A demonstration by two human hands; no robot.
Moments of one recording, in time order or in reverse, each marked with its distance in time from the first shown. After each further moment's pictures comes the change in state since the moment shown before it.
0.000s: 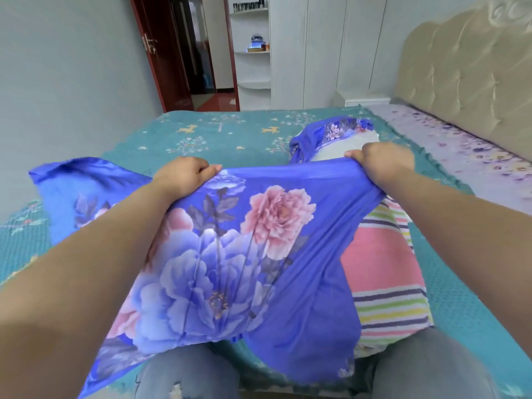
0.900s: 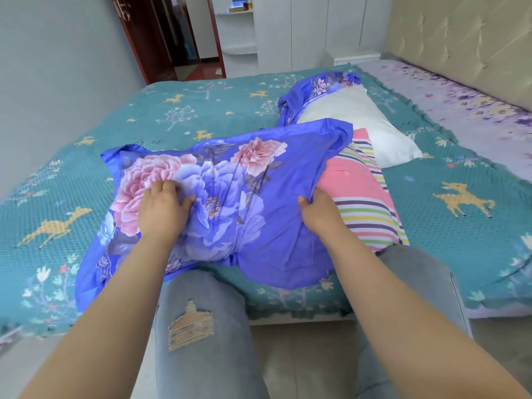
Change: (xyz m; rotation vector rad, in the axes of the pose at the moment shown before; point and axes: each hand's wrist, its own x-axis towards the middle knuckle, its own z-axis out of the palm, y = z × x) left_hand -0.161 -0.004 0.086 -0.058 0.306 -0.260; right_hand -0.223 -0.083 0.062 0.952 -0.290 0.264
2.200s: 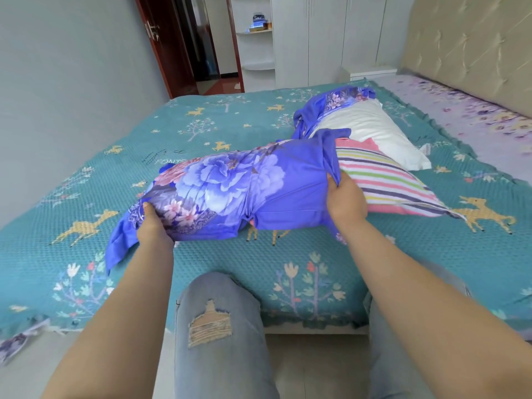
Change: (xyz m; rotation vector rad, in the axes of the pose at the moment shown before) left_hand 0.007 -0.048 0.004 -1.369 0.239 -1.187; right_hand 0.029 -0.014 -0.019 -0.121 0.318 -0.129
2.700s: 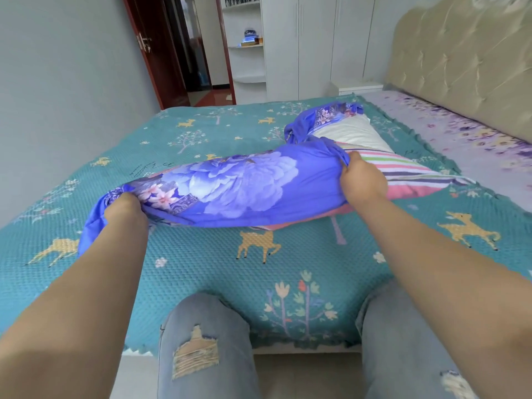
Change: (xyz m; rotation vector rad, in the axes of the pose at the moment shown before) left_hand 0.027 0.069 0.054 0.188 0.029 0.059; right_hand 0.073 -0.010 -0.050 -0.419 0.028 -0.149
